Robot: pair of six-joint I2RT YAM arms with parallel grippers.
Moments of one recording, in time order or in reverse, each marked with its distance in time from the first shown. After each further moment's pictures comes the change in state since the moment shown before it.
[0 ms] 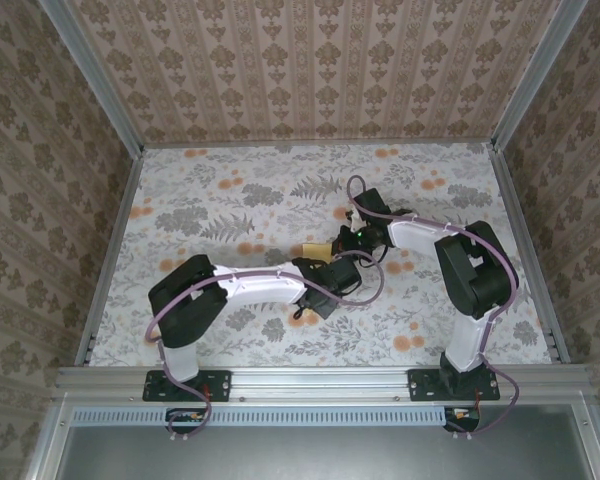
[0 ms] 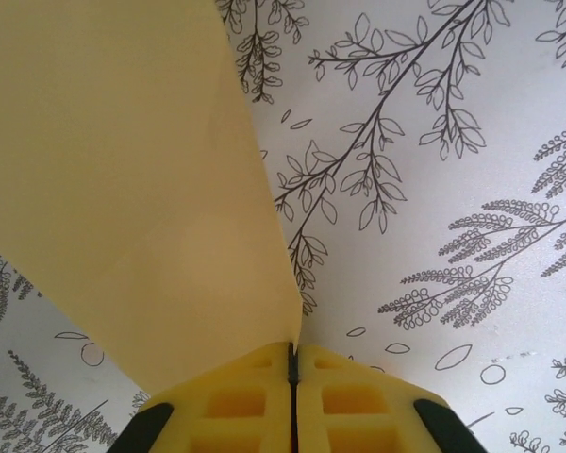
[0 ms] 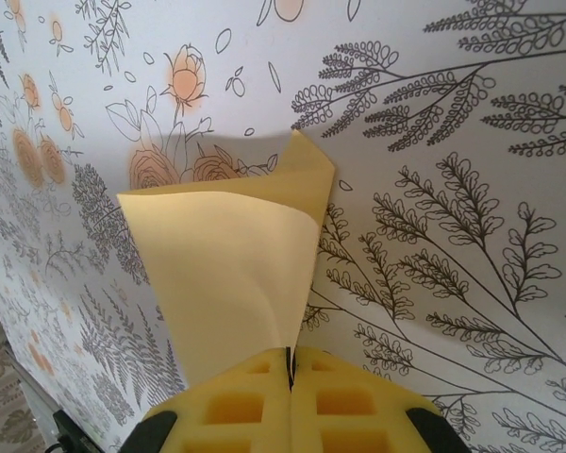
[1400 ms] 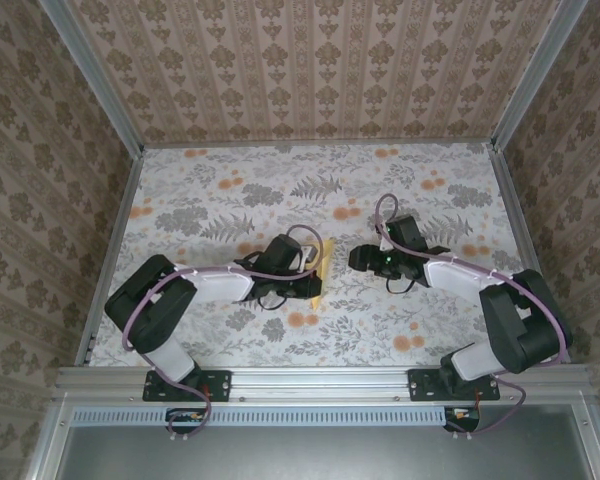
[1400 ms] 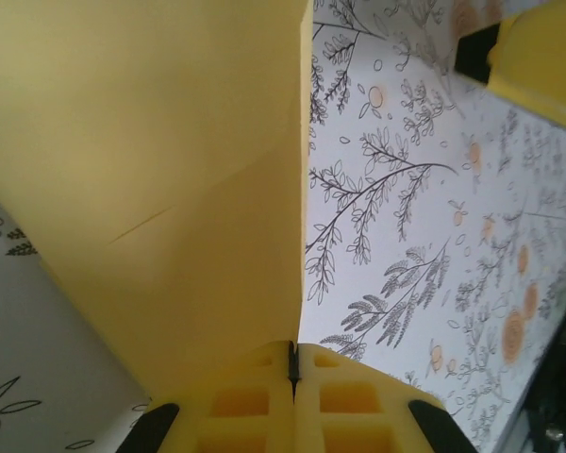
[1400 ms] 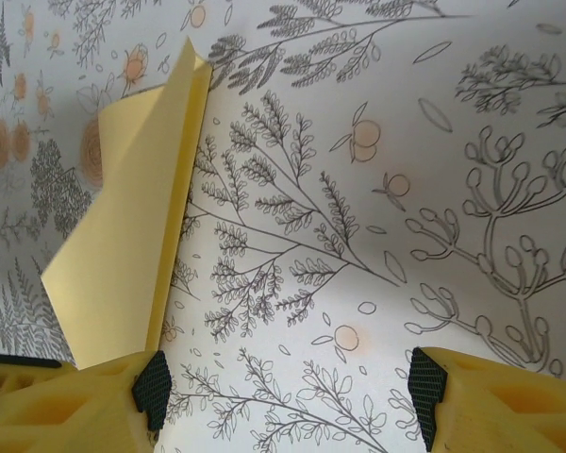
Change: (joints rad) left arm 0.335 -0.185 -0.453 0.737 0.670 -0.357; right arm -0.045 -0.396 -0.462 0.266 0.167 -0.110
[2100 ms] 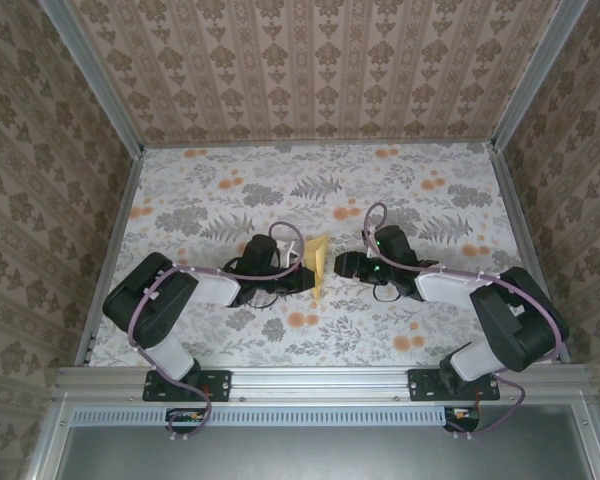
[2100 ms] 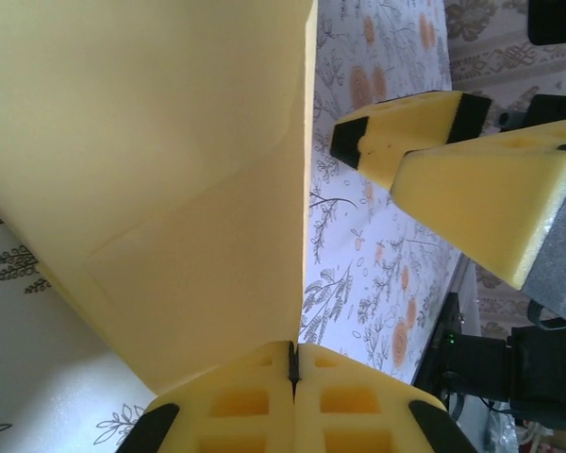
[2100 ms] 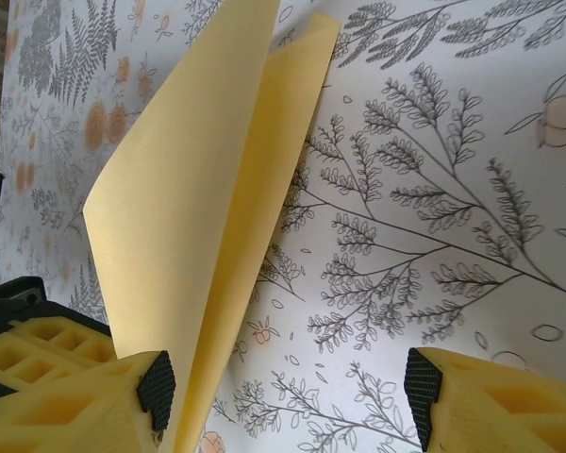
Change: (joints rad) left arm 0.113 0.022 -0.142 0.373 0.225 -0.160; right arm 0.104 0.034 -0.078 0.272 -0.031 0.108
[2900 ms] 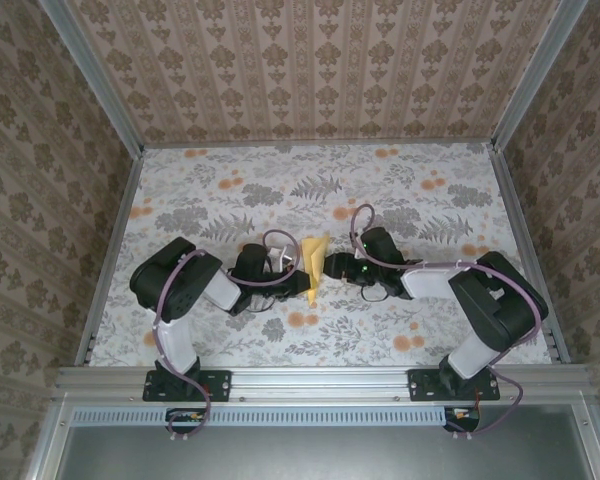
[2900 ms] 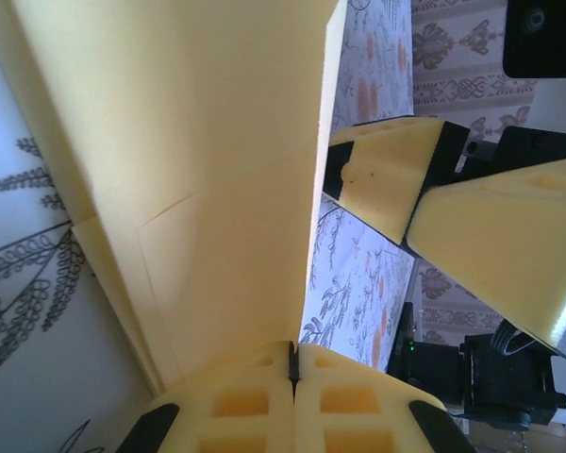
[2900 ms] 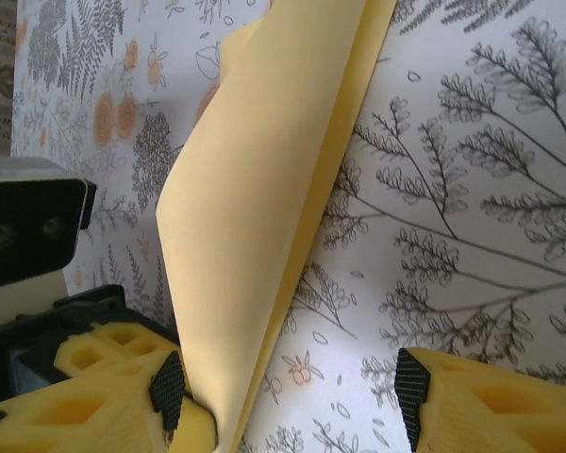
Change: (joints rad) left arm 0.061 0.209 -0.092 0.426 0.113 -0.172; right arm 0.060 0.138 0.049 0.116 0.001 0.084
